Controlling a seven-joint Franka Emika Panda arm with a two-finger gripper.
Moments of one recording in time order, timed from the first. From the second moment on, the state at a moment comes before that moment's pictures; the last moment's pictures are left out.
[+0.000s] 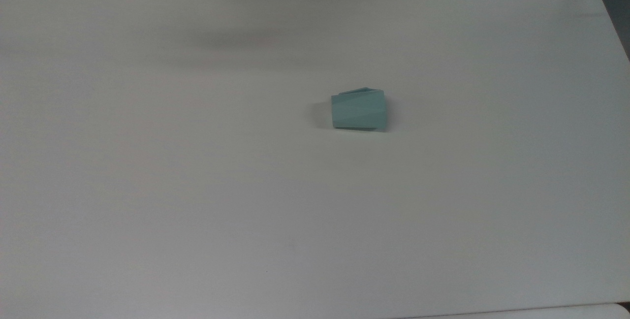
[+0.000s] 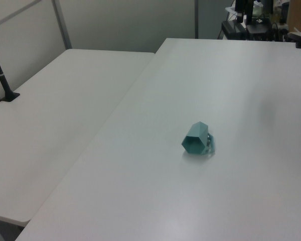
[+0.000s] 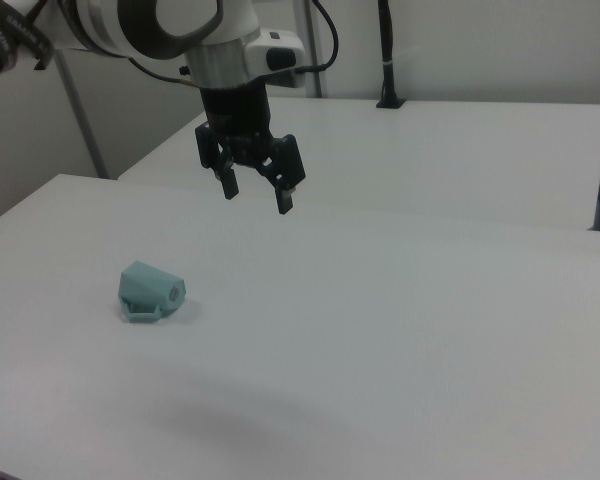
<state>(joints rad) 0.24 -0.06 -0.30 -1.64 -0.02 1.60 -0.06</state>
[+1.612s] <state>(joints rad) 0.89 0.36 -0.26 -1.34 -0.32 1.61 0.64</state>
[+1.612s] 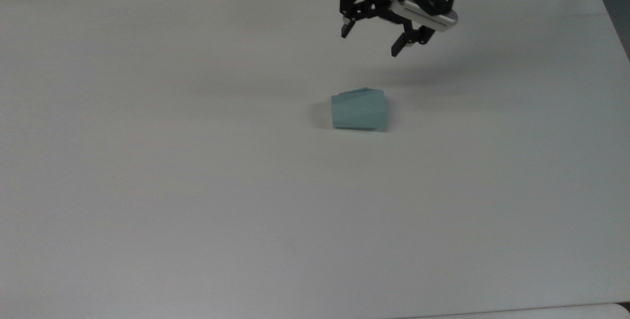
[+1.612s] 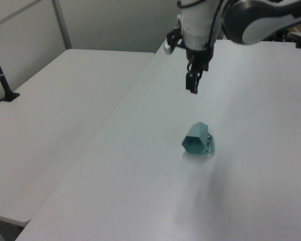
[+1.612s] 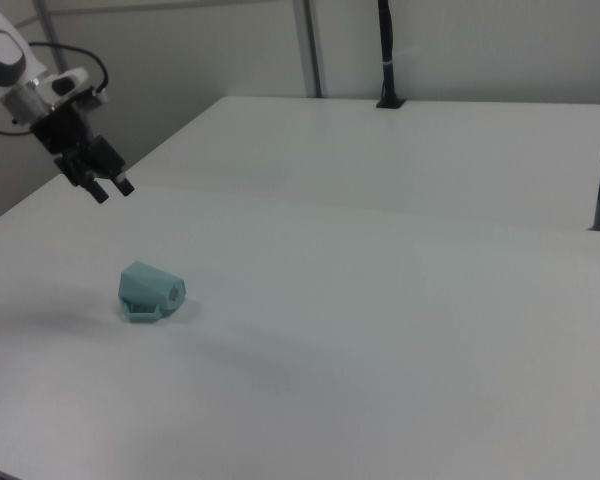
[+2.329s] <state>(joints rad) 1.00 0.54 -0.23 -1.30 -0.57 1.61 0.73</state>
